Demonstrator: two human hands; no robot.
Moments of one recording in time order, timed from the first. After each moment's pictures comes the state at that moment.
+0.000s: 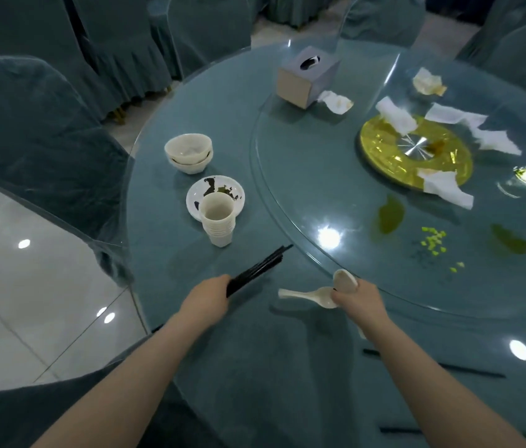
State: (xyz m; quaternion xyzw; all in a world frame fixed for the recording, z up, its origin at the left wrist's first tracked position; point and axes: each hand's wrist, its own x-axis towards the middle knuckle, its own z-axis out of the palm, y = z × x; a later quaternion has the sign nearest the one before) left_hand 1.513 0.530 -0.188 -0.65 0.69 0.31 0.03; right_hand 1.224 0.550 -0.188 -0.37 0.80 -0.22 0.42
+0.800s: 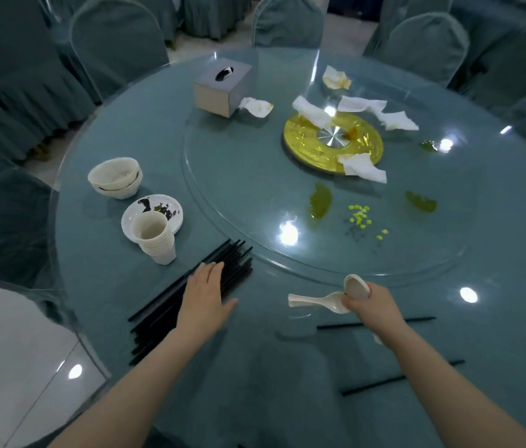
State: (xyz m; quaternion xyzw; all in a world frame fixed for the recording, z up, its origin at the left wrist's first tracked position) left_hand 1.438 0.538 -0.193 -0.58 0.79 0.20 -0.04; right_hand 1.134 0.631 -0.167 -0.31 0.82 -0.31 0.36
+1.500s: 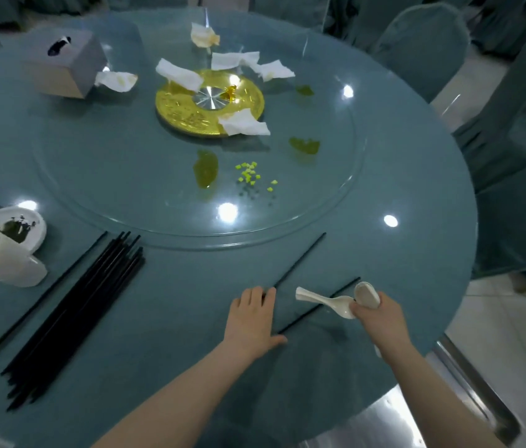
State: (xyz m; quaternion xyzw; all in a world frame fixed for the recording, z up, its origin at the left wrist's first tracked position) left_hand 1.237 0.678 -0.220 -0.33 0.92 0.16 0.11; right_hand 1.048 0.817 -0.188 -0.08 0.88 -0.38 0.26
